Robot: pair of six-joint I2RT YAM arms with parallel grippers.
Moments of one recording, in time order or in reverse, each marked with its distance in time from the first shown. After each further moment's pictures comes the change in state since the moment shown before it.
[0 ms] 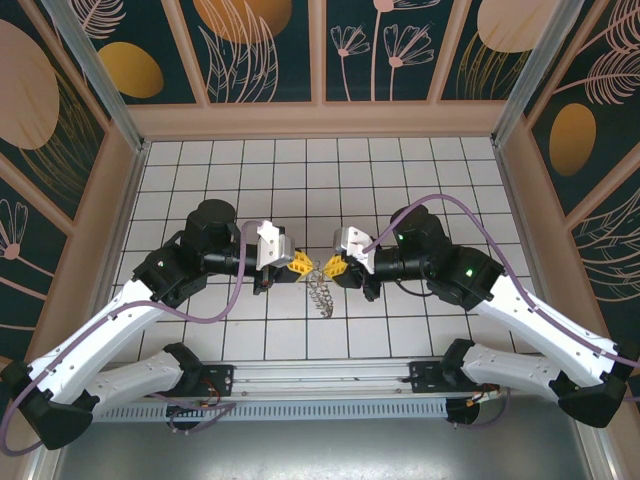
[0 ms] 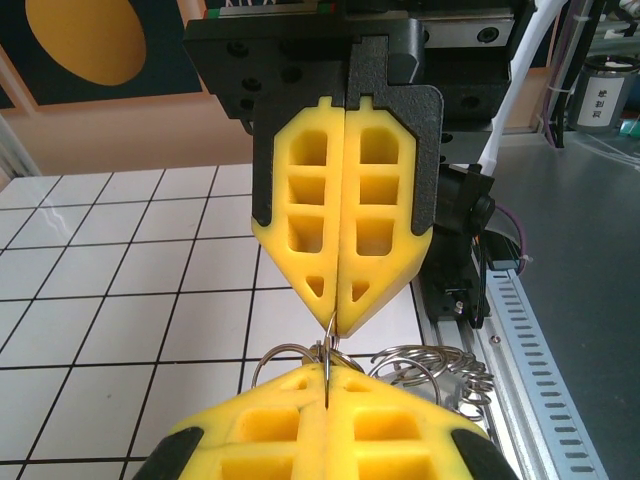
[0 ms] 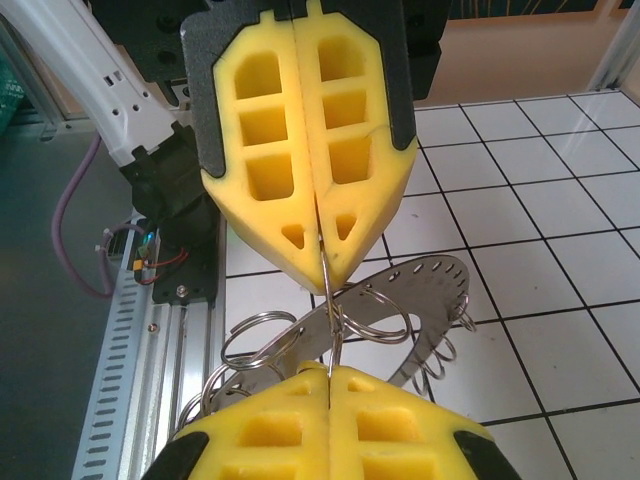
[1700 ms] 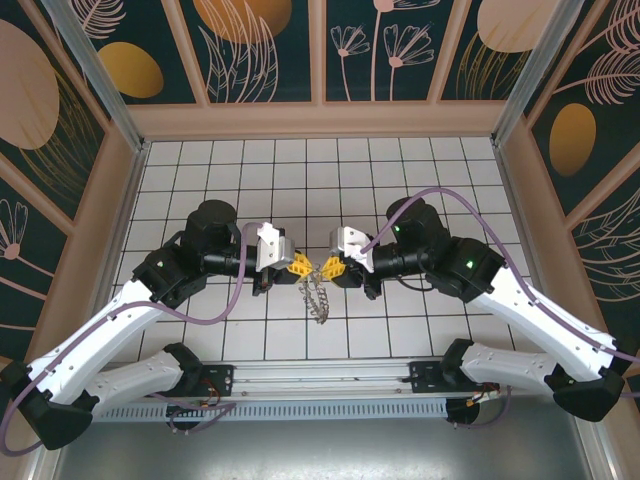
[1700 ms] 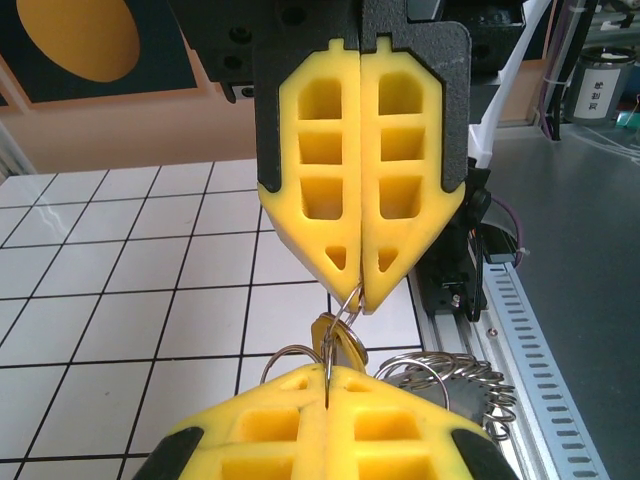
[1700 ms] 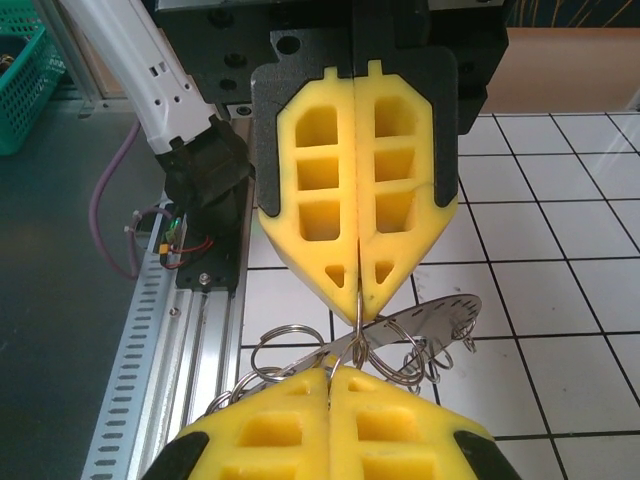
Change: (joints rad) left arm 0.000 -0.002 0.002 -0.020 0.001 0.019; right arm 0.000 0.055 0.103 -0.103 -0.066 -0.097
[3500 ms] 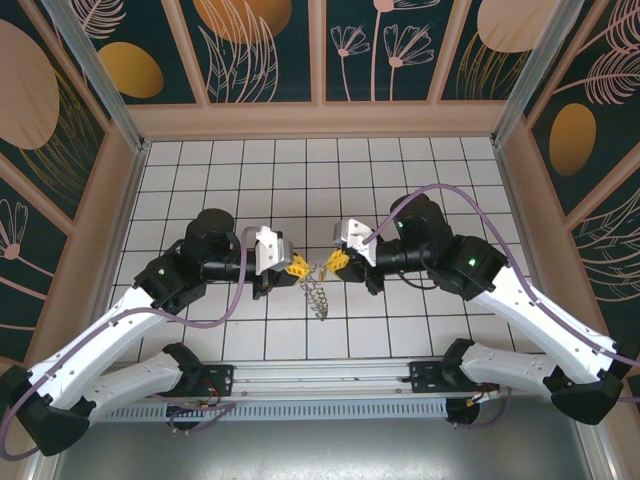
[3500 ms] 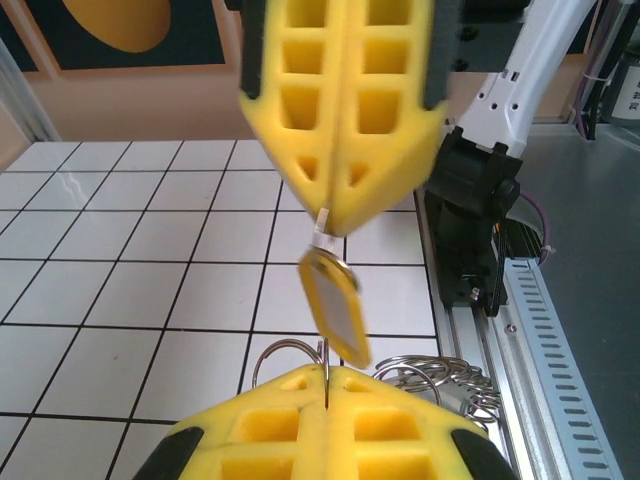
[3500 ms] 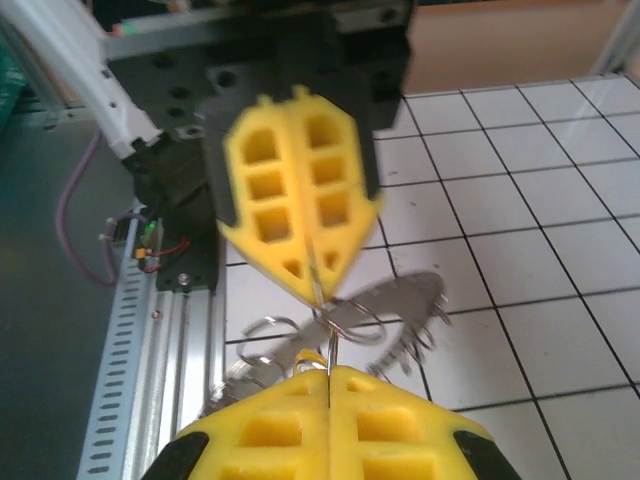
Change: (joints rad) left arm 0.000 -0.053 -0.096 0.062 -0.067 -0.063; right arm -0.060 -0.011 -0.010 -0.010 0.041 0.064
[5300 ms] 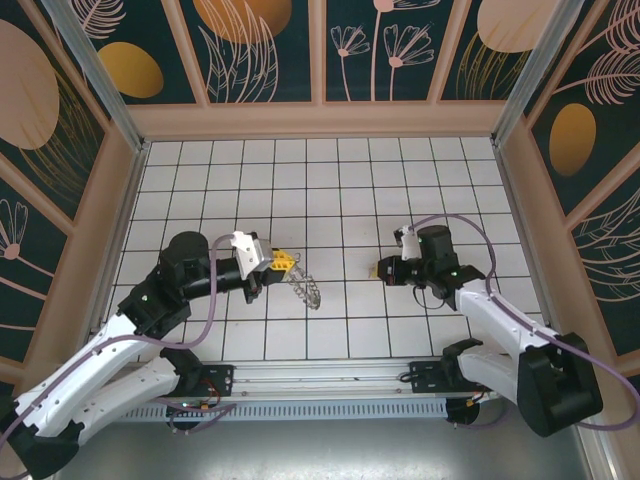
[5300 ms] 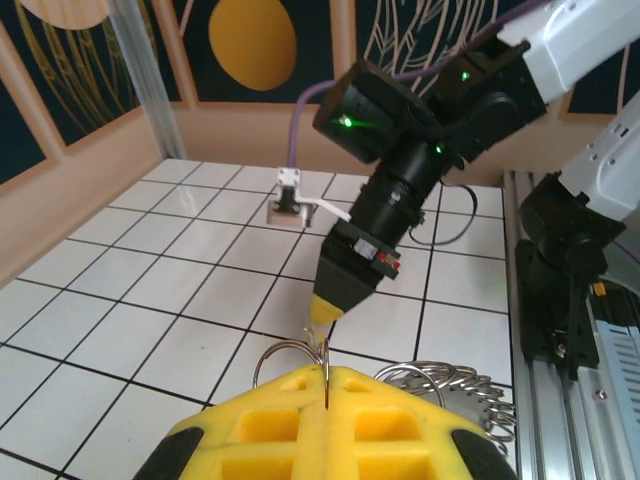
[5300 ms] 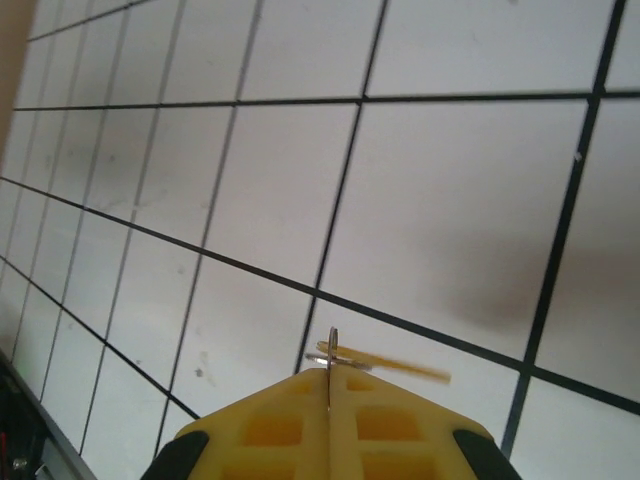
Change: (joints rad) left arm 0.000 -0.206 -0.164 0.164 -0.213 -0.160; right arm -0.497 0.063 -0.674 0.448 0.046 0.717
